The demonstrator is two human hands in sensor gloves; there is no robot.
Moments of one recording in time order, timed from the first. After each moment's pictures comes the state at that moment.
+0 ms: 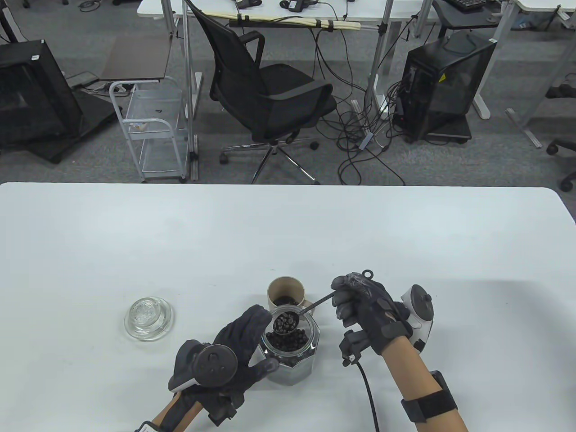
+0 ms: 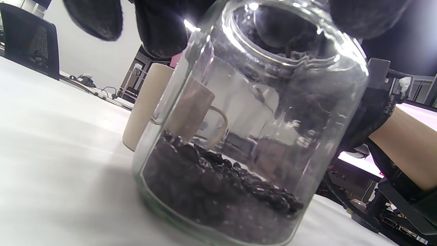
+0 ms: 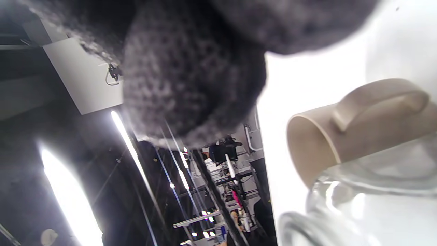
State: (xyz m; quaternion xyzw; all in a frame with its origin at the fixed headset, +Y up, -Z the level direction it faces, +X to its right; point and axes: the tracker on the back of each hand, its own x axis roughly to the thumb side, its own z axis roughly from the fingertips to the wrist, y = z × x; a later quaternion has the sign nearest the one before) left_hand -0.152 -0.722 -0.278 0.05 -0.29 0.24 0.92; right_hand 0.173 -0.724 -0.365 -0.02 0.08 0.59 0.80
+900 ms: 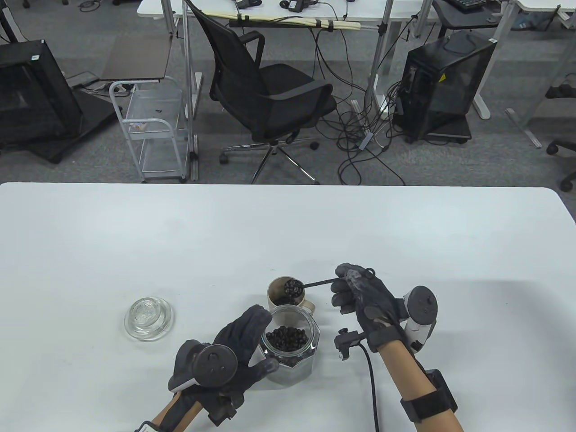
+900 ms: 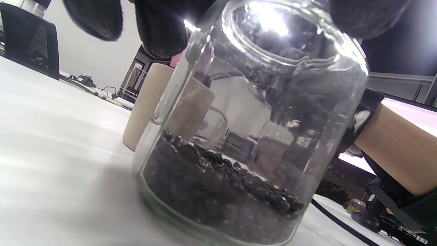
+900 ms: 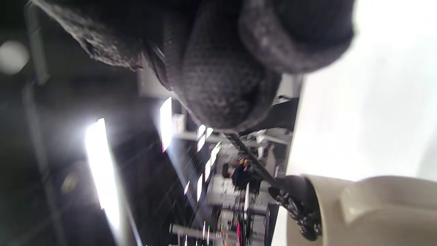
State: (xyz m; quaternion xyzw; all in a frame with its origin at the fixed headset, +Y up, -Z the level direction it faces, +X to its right) left_hand -0.152 -0.722 -0.278 0.05 -0.29 0.24 0.92; right_hand 0.170 -0.706 -0.370 0.12 -0.08 0.73 0.67
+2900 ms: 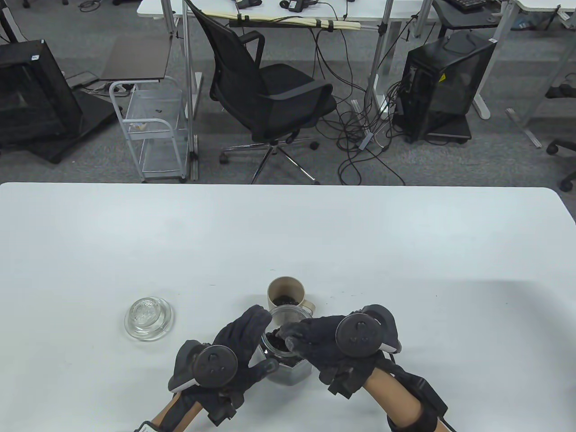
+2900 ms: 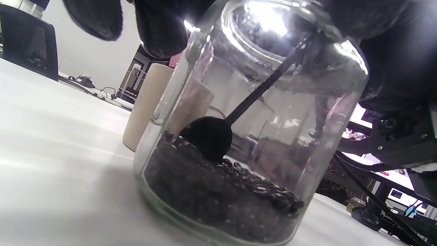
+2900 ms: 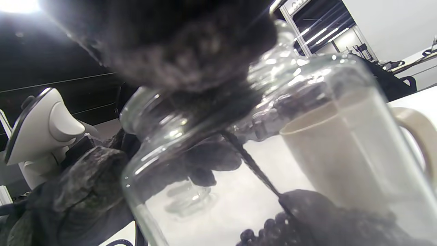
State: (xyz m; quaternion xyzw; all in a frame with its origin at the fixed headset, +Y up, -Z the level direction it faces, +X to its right) left_hand -0.152 -0.722 -0.277 0.05 -0.30 0.23 0.92; right_hand 0.086 -0.658 -0.307 0.40 -0.05 0.86 0.32
